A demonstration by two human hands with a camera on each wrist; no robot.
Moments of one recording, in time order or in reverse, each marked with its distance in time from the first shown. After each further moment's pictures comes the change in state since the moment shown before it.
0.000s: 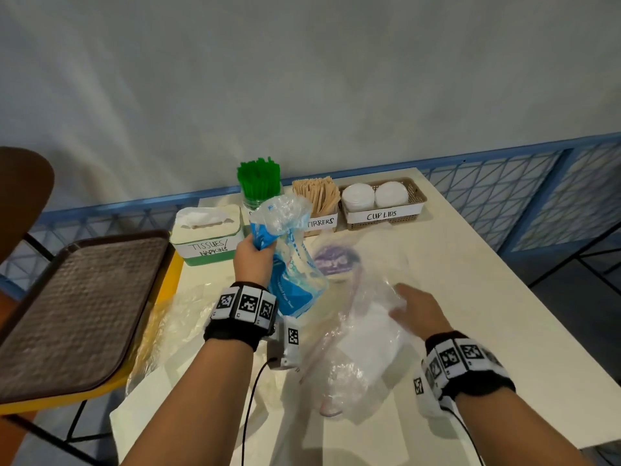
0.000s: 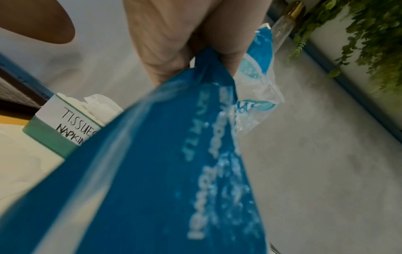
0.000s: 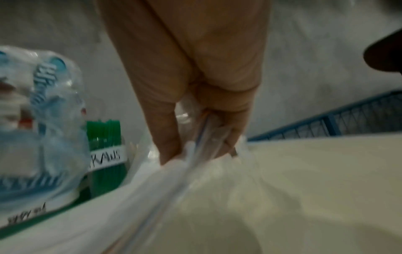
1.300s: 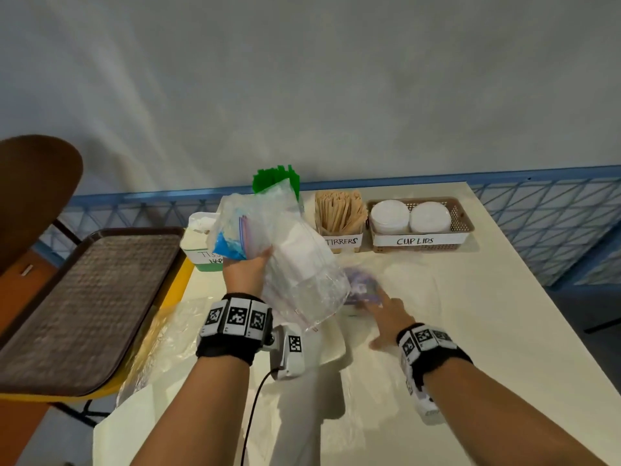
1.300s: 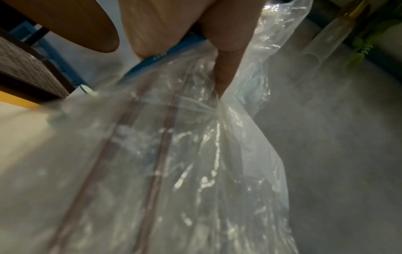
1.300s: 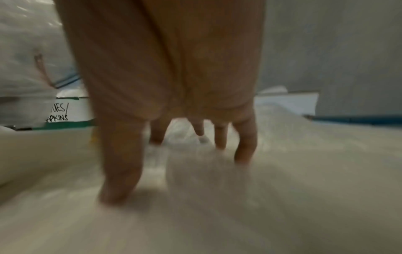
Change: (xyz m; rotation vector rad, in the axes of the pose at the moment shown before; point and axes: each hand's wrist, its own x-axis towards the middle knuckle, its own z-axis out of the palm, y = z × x) left_hand 0.054 0.003 0.020 -0.225 0.364 -0.228; right_hand 0.154 -0.005 0.059 -0.520 -0.391 -0.293
